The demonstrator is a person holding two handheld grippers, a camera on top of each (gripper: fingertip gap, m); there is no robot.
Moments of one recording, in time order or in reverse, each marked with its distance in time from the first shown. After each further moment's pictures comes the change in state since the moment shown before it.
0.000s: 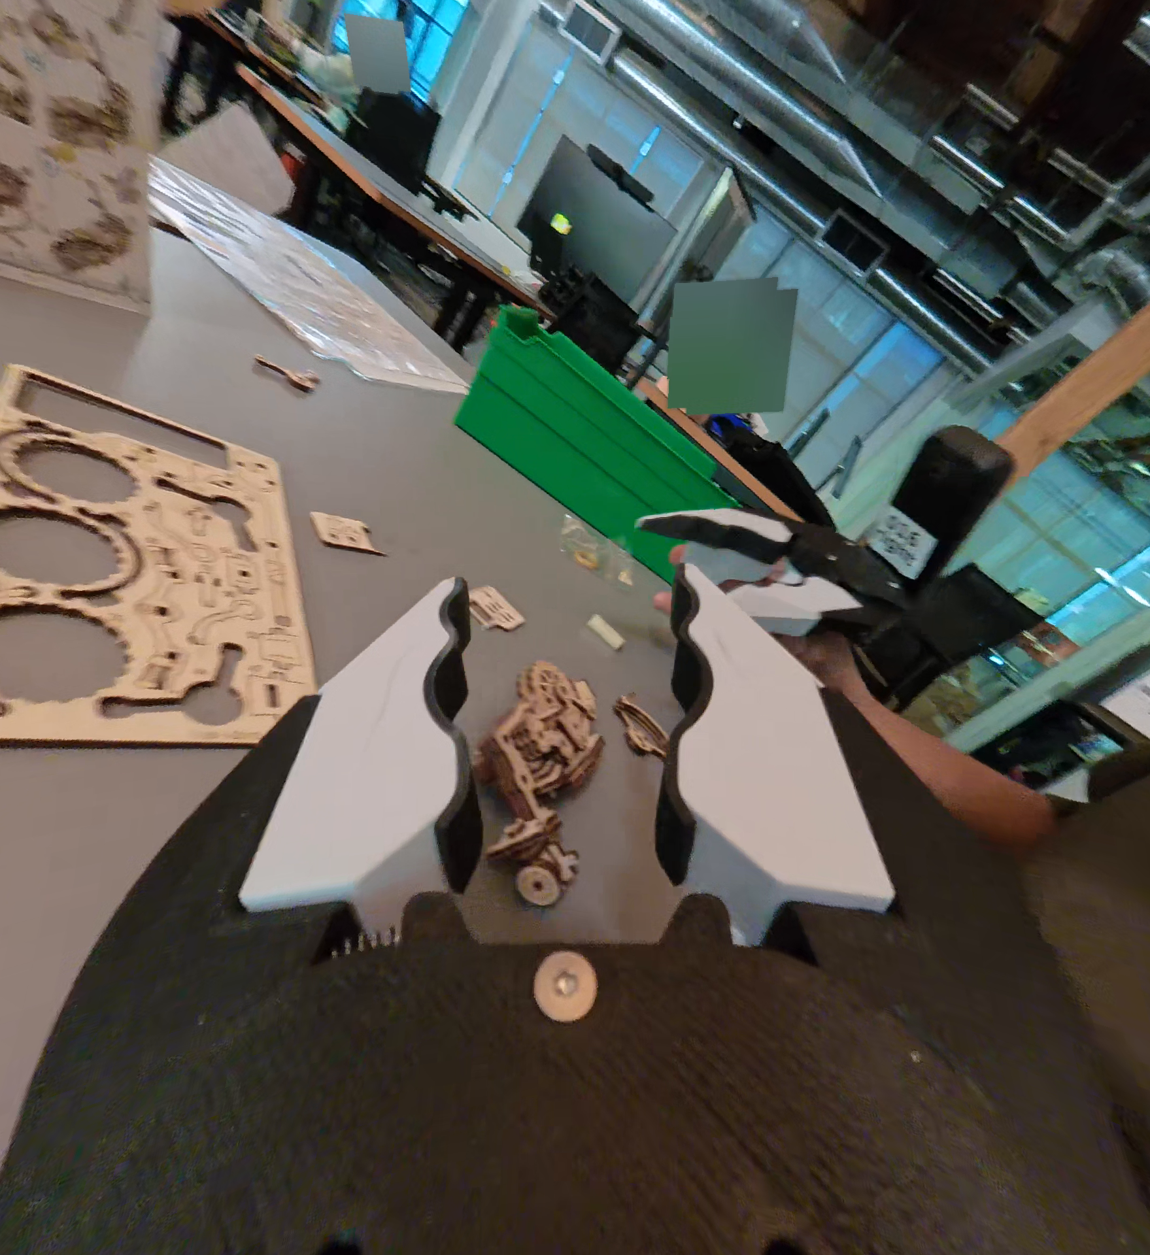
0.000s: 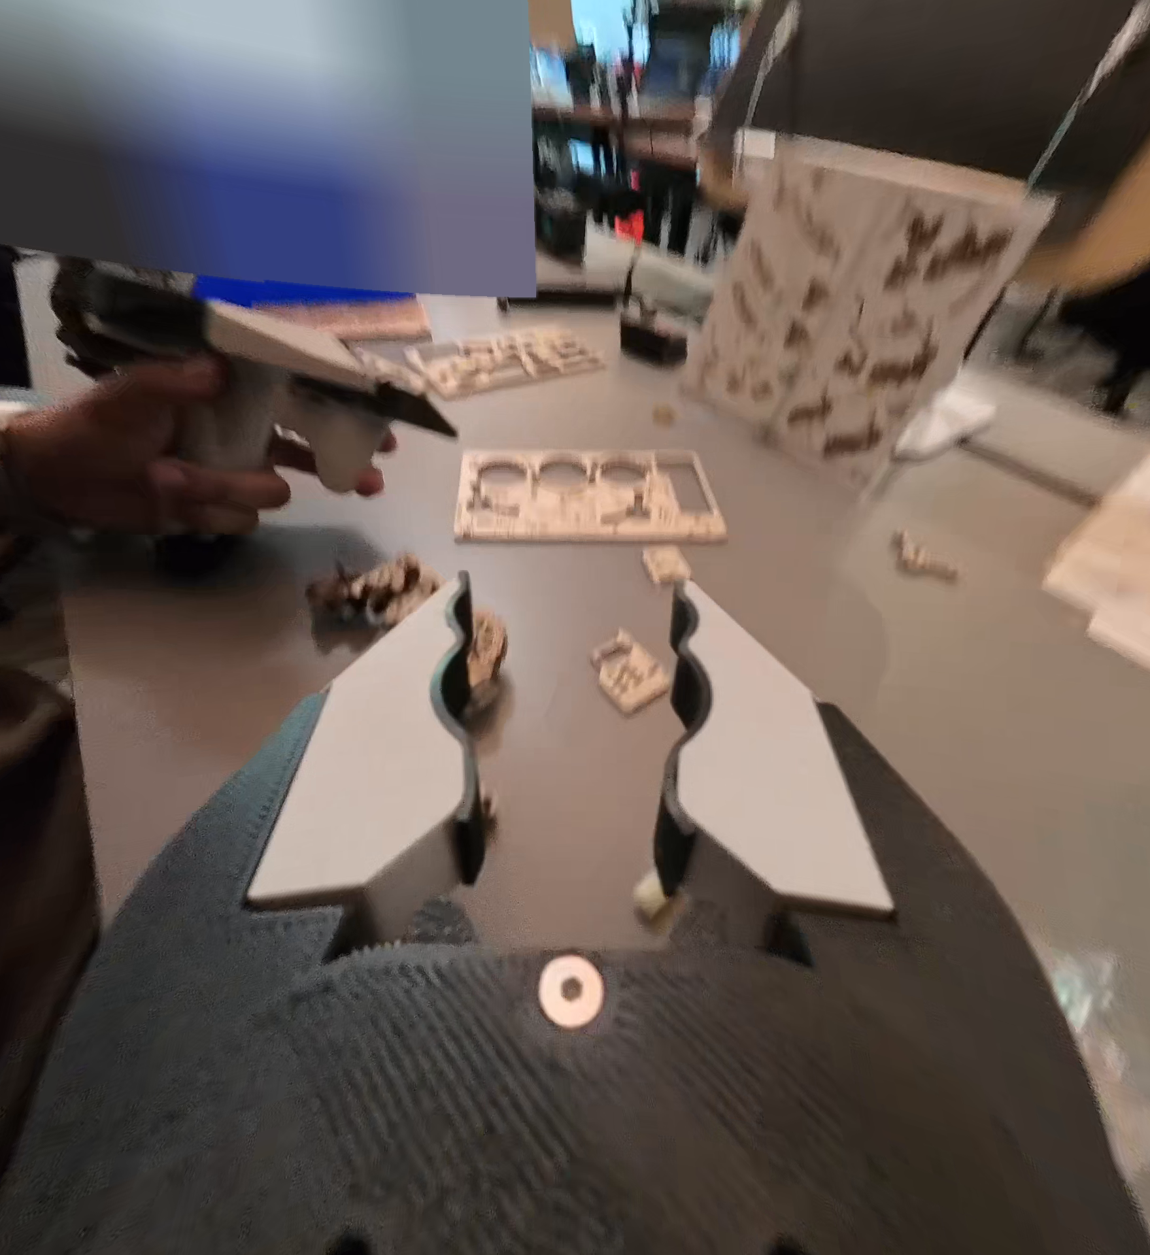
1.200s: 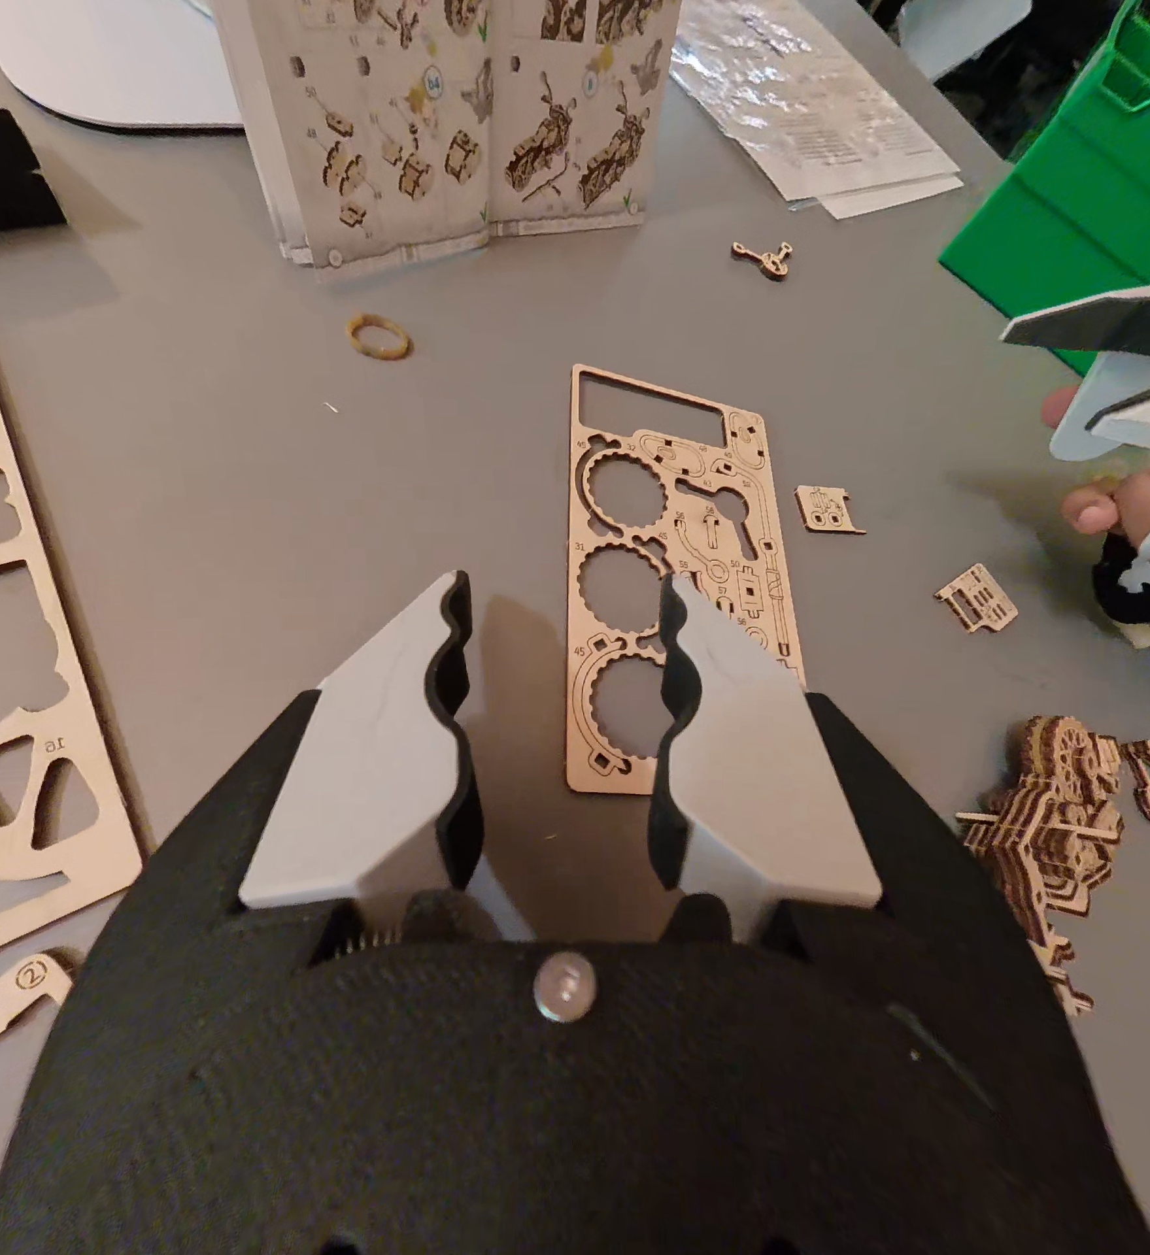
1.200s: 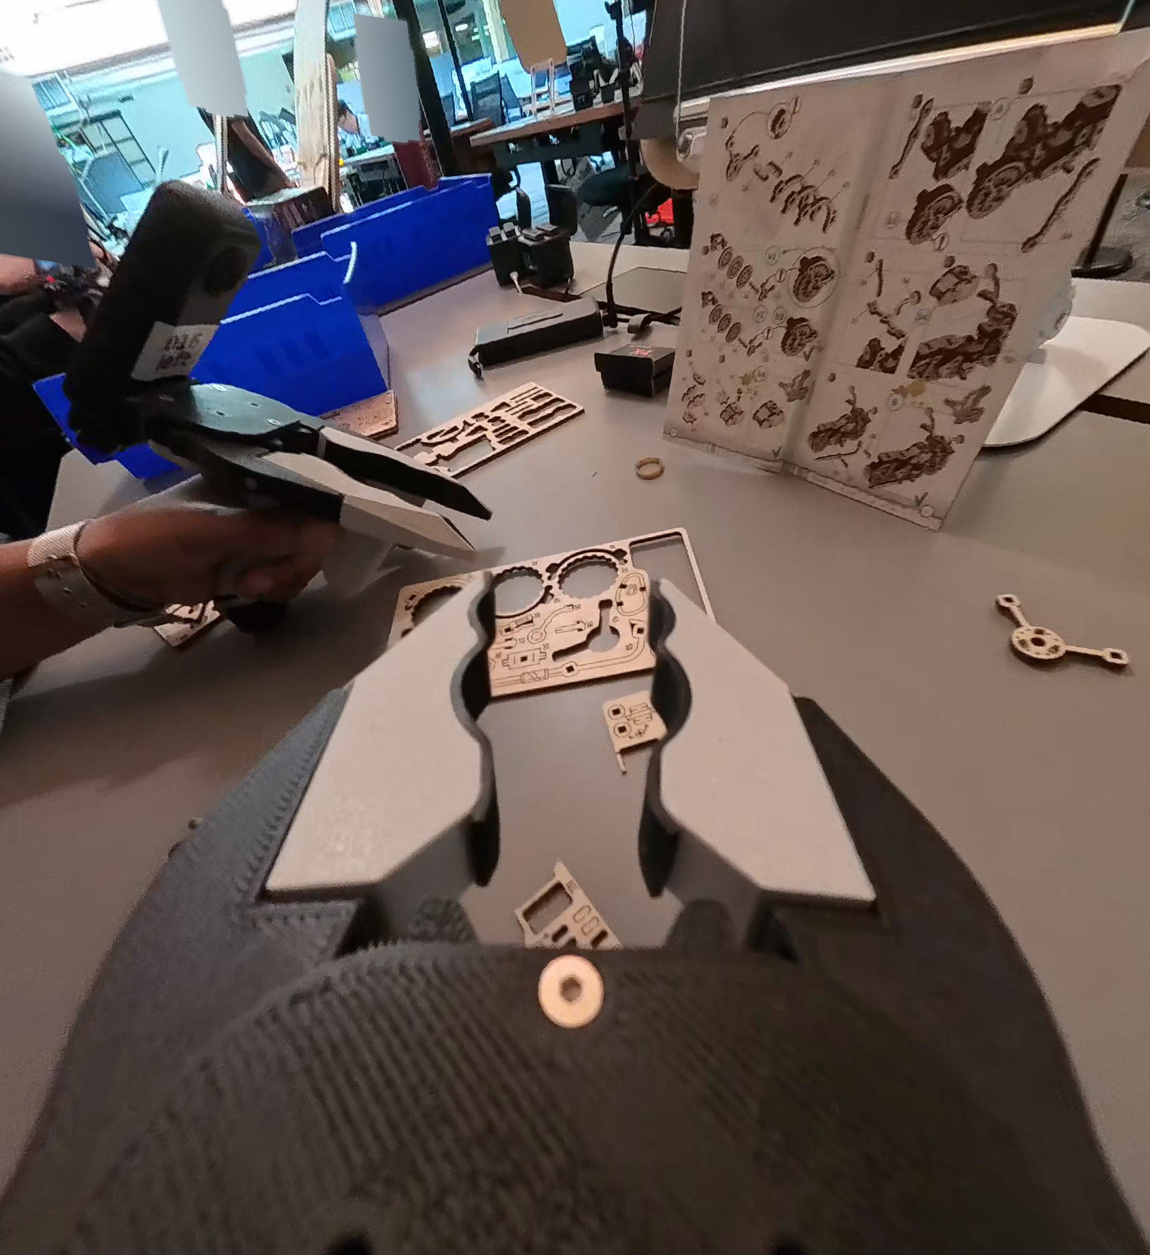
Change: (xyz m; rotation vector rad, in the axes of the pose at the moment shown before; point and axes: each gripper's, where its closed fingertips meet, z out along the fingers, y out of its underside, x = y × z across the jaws) left arm -0.157 -0.031 -0.013 -0.362 -0.558 0.182; right arm 0.051 -0.019 0.111 0.005 -0.085 0.264
